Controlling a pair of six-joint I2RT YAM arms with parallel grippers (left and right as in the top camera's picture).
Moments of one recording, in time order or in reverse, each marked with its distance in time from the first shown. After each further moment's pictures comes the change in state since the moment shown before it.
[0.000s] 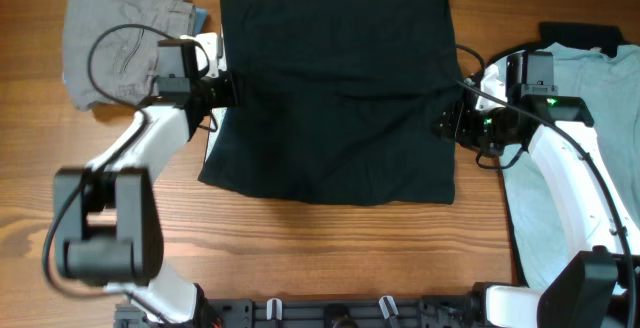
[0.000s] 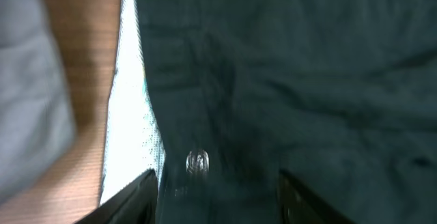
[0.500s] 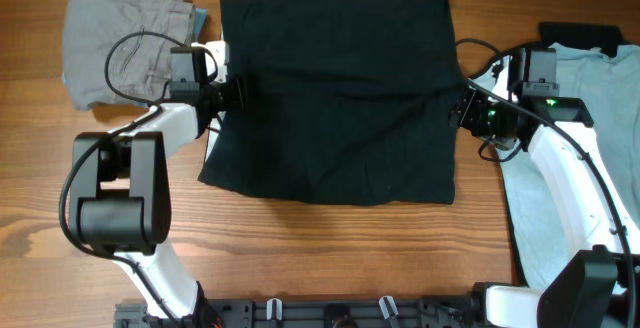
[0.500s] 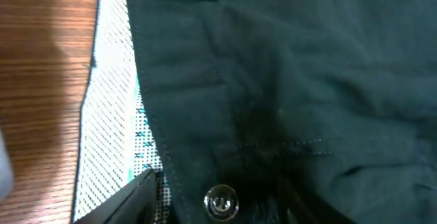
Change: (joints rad) left arm -0.002 0.148 0.002 0.123 0.015 0.013; right arm 0.000 0.002 -0.004 0.110 0.206 0.107
